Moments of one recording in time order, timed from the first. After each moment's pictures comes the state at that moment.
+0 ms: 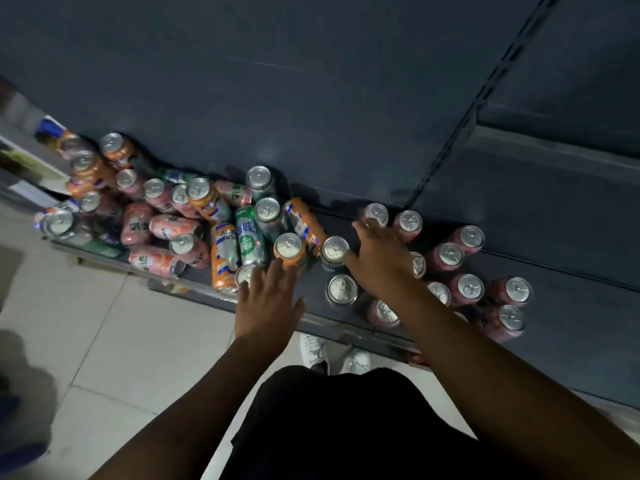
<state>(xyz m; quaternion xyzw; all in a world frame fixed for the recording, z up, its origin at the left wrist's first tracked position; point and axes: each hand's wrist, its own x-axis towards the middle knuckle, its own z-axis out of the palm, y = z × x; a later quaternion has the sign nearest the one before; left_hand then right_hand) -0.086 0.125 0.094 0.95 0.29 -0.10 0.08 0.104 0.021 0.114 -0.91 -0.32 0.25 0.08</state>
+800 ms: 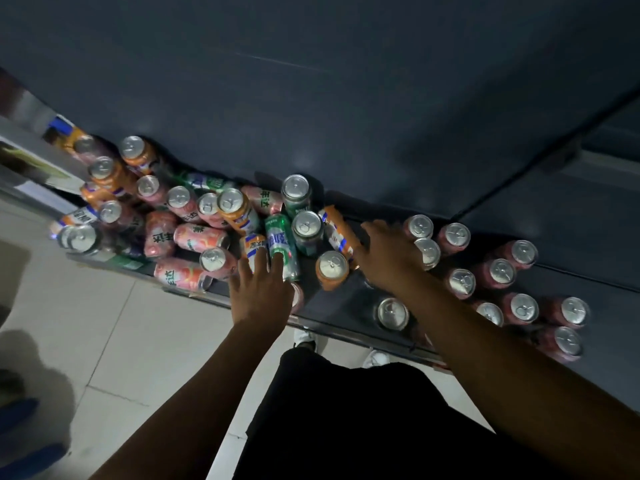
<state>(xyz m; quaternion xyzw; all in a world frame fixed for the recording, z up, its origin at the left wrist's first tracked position) -0.082 0.248 0.069 0.91 0.37 -0.17 0.08 0.102 0.122 0.111 -0.90 -0.33 0.27 0.06</state>
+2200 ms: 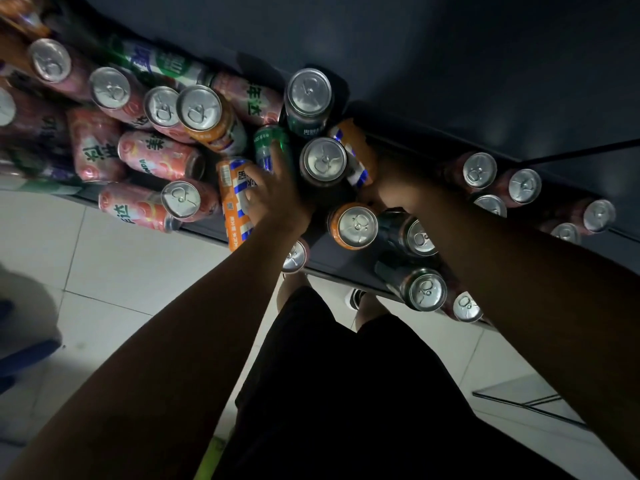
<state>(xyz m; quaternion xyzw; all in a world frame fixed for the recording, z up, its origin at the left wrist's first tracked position) 0.001 0.293 -0.028 0.79 0.51 -0.24 0.25 0.157 0.181 -0.044 -0.84 -0.21 0.49 0.07</state>
